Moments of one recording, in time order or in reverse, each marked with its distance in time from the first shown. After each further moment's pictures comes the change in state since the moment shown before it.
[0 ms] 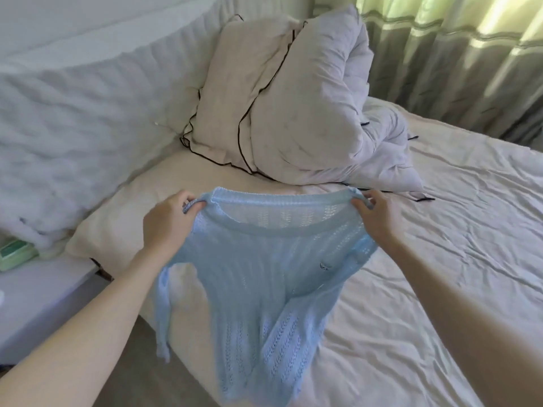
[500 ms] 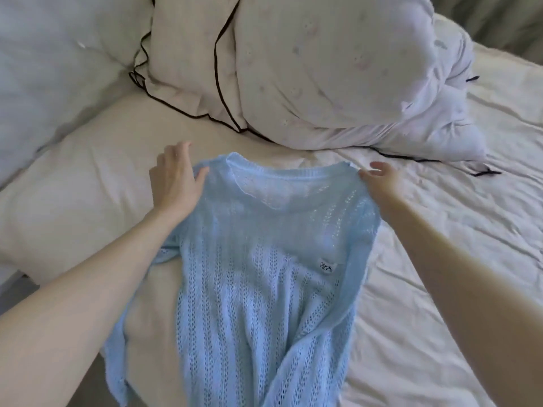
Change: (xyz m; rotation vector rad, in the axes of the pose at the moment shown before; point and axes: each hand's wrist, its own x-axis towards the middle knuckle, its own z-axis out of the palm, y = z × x) left_hand 0.141 -0.068 0.233 0.170 -0.134 0.021; right_hand 0.161 0.098 0.194 0.235 -0.101 0.458
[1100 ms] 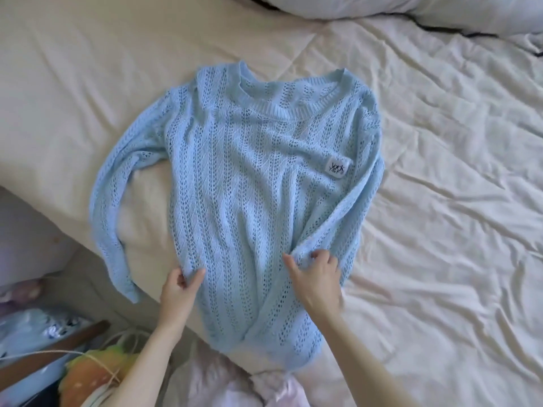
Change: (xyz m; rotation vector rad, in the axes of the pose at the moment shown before) left_hand -0.326 -0.098 0.074 -0.556 -0.475 -0.893; right_hand -0.275 0.184 0.076 -0.528 -0.289 0.371
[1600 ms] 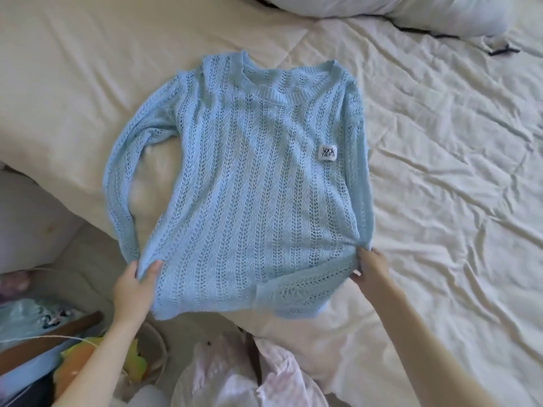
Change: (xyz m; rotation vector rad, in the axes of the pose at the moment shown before) left_hand -0.016 -0.046 -0.085 0.121 0.064 0.110; right_hand -0.003 0.078 -0.050 0.886 0.013 0.418
